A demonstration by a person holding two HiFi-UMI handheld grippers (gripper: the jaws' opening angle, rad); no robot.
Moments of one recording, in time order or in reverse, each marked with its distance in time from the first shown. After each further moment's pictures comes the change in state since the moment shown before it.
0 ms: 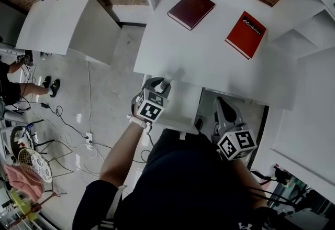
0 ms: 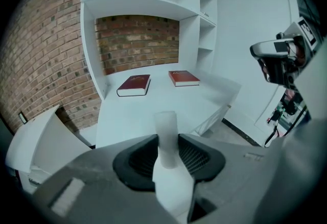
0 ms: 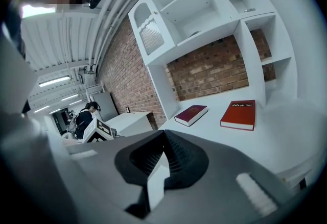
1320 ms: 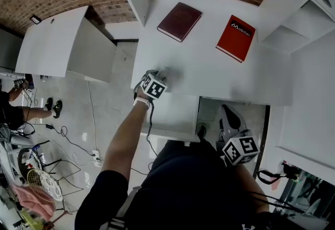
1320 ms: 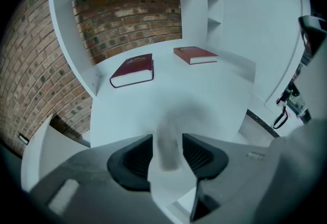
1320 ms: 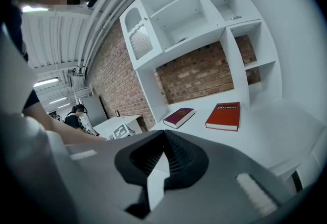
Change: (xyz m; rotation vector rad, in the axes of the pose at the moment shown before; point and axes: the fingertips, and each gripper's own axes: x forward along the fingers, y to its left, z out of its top) left arm 0.116 0.075 0.001 0.109 0.212 0.023; right arm -0.022 -0.036 0.006 0.059 -0.037 -0.110
